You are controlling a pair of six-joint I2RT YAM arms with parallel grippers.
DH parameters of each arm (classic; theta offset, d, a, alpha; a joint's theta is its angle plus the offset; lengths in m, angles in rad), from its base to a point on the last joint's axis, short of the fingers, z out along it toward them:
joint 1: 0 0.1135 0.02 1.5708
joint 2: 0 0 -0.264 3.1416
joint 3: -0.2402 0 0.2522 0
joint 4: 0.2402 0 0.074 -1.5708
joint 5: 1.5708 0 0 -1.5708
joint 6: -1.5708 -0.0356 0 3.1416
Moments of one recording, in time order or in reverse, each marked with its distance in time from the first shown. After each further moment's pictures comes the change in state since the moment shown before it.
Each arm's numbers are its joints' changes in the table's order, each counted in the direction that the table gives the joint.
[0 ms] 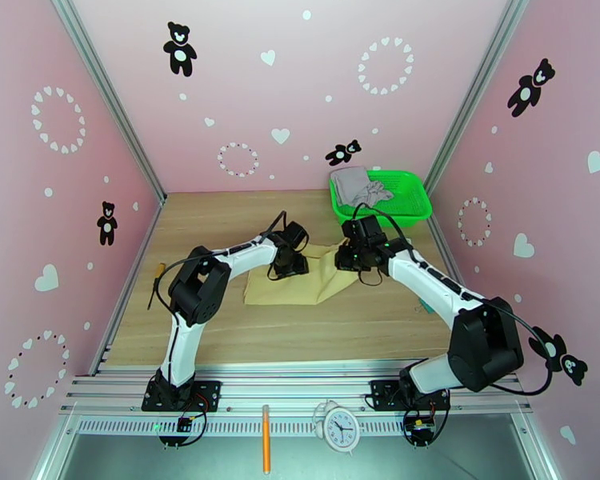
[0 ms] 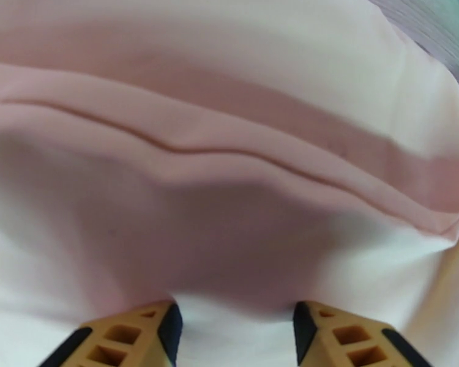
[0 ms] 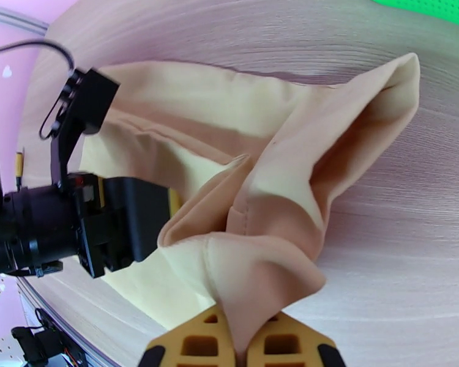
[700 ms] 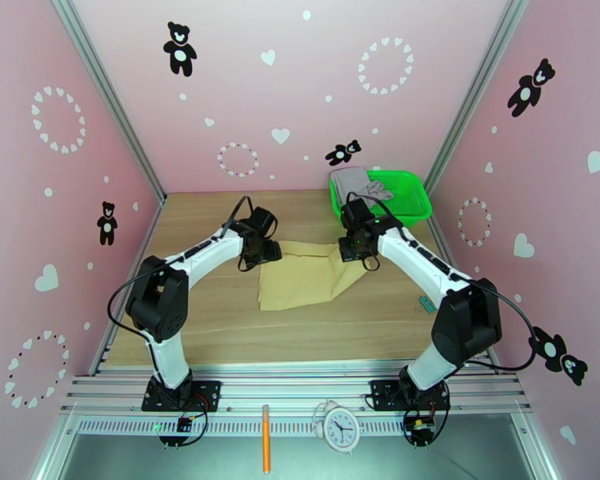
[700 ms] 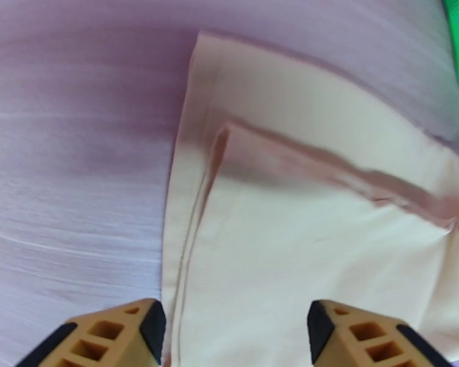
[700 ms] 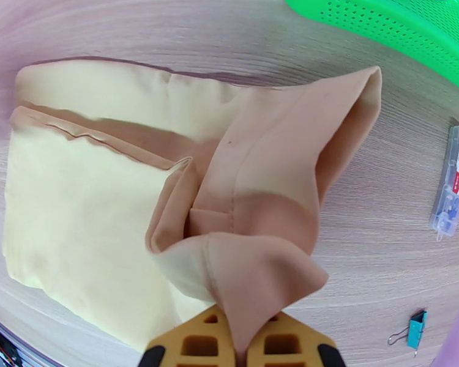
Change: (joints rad) left arm 0.147 0.237 0.186 0.031 -0.035 -0.050; right arm -0.010 -0.172 -0.282 0.311 0.282 0.193
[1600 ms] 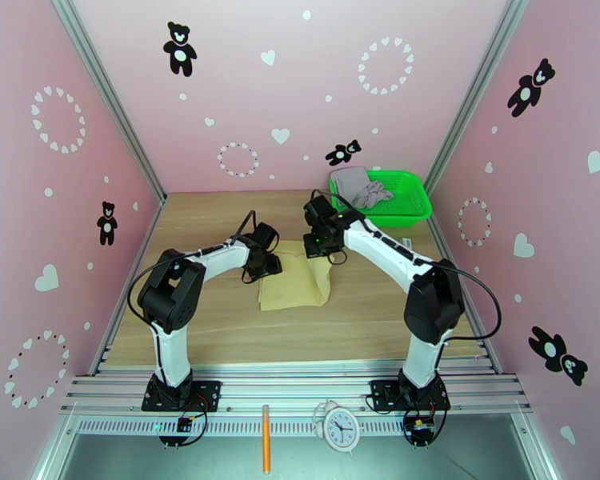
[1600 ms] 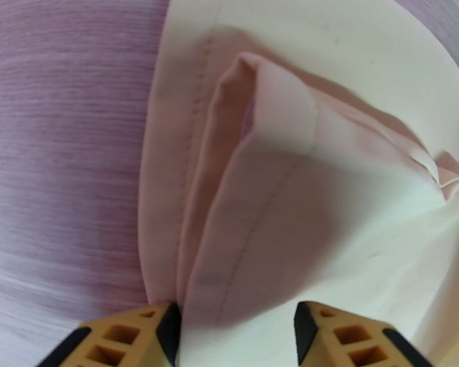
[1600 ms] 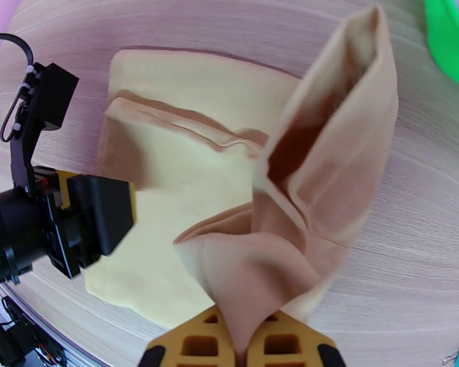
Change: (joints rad) left arm 0.000 -0.055 0.126 -0.179 0.024 0.026; right arm 0.227 -0.219 -0.238 -0.019 -0.123 -0.188
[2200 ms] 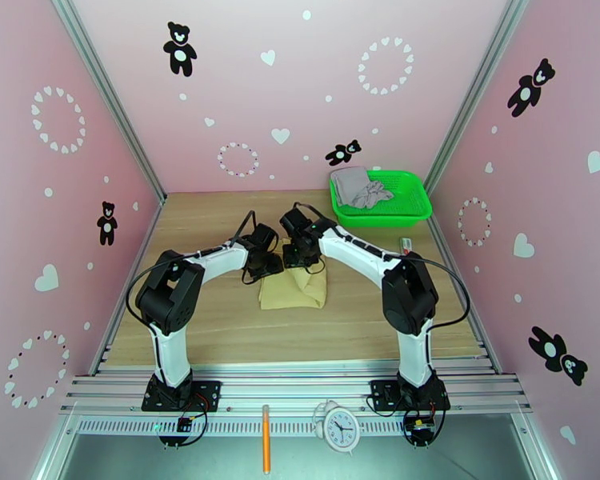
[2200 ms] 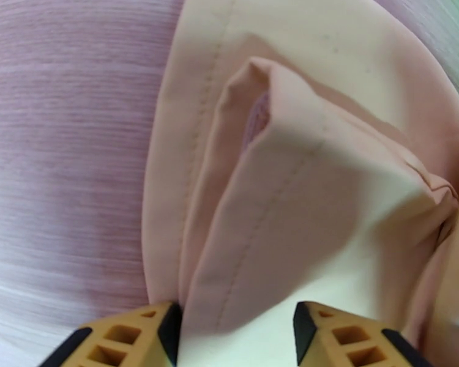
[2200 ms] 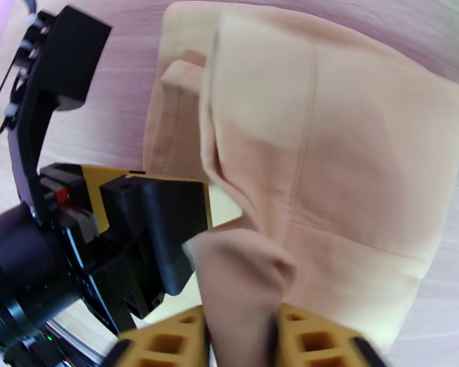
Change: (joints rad) left arm 0.000 0.011 0.027 -0.057 0.019 0.002; right arm 0.087 -0.104 -0.026 -0.061 -0.051 -0.133
